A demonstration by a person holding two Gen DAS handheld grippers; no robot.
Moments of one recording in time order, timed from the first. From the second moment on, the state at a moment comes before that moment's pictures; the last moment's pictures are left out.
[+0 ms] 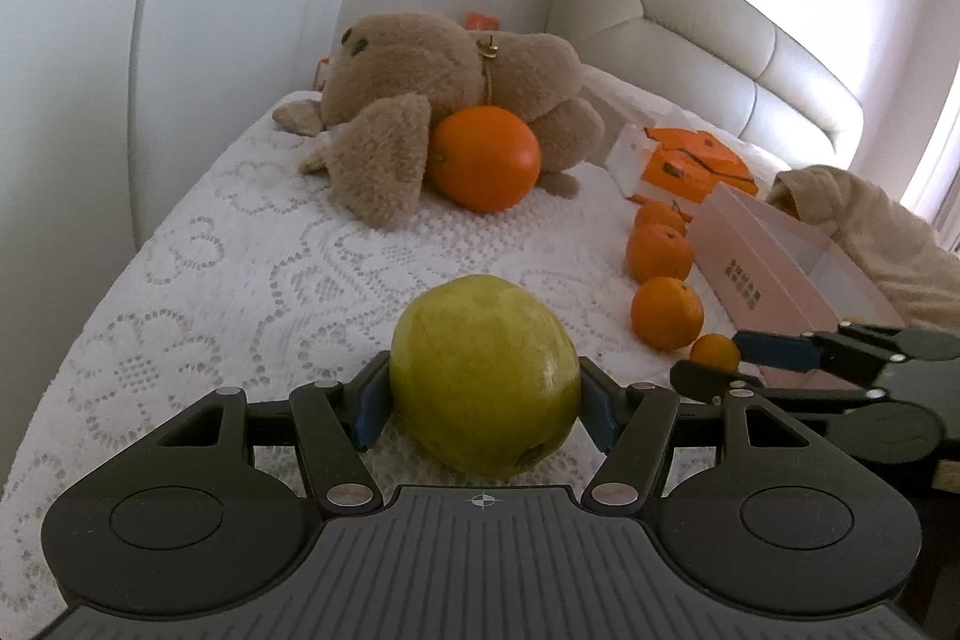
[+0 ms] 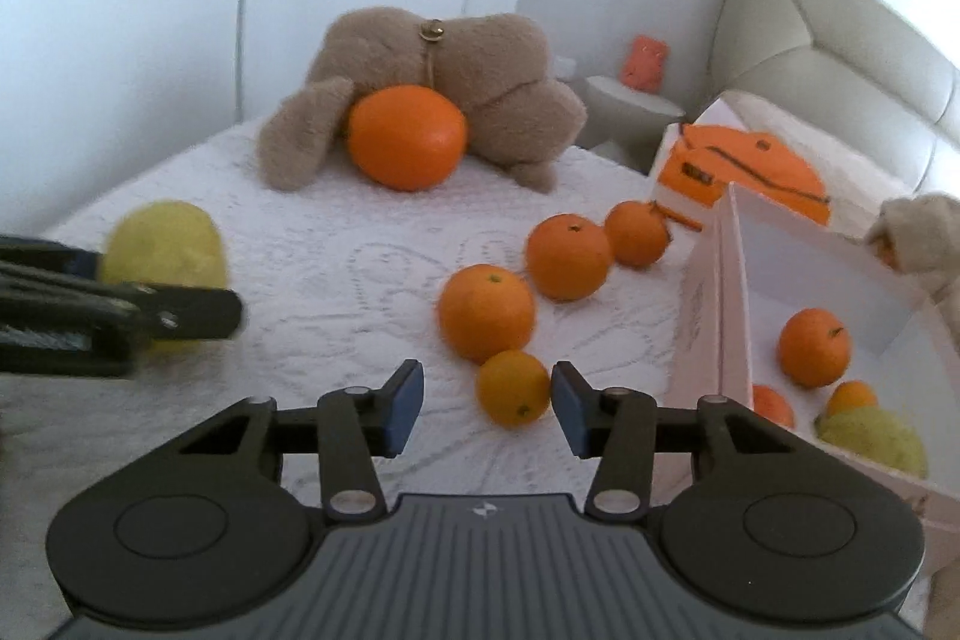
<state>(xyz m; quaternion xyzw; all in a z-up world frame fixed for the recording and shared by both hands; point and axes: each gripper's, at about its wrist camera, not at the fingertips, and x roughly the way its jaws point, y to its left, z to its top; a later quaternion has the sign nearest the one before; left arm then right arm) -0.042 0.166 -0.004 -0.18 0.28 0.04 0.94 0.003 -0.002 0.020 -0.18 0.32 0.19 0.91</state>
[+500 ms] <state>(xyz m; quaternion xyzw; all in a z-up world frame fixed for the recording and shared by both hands) -0.042 0.165 -0.004 -0.18 0.28 0.04 0.94 -0.012 -0.025 0.034 -0.11 0.36 0.22 0.90</state>
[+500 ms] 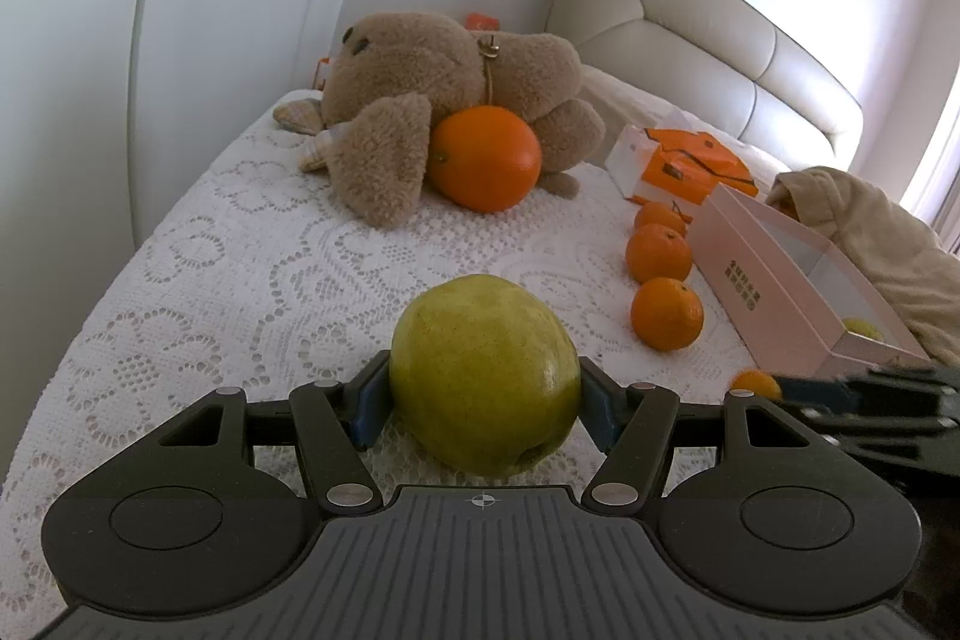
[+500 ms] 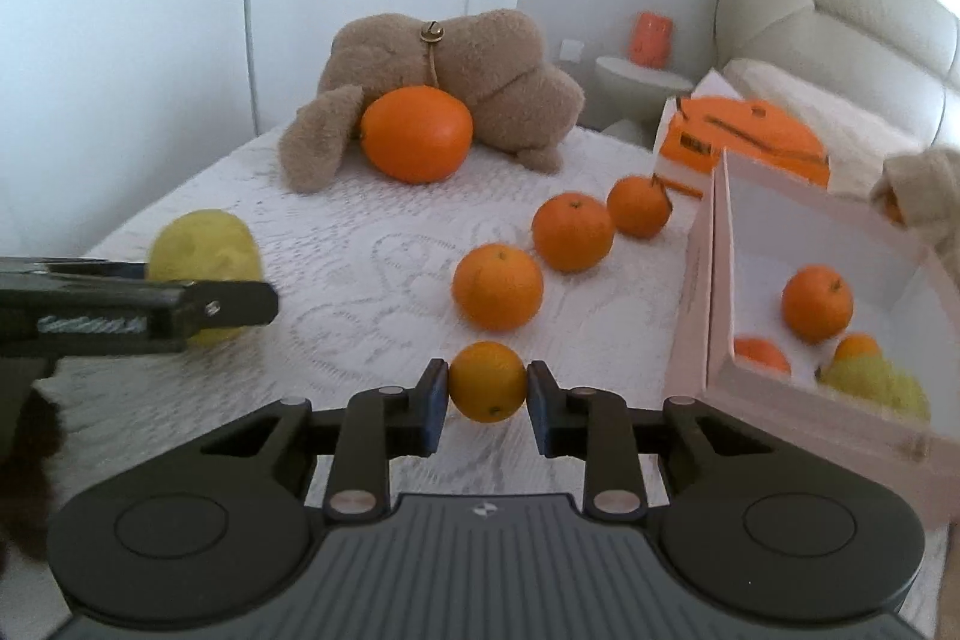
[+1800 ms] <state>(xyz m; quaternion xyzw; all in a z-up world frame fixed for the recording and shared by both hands) 0.190 -0.041 0.064 0.06 0.48 -0.22 0.85 0.154 -0.220 0.135 0.03 0.34 0.05 0.94</state>
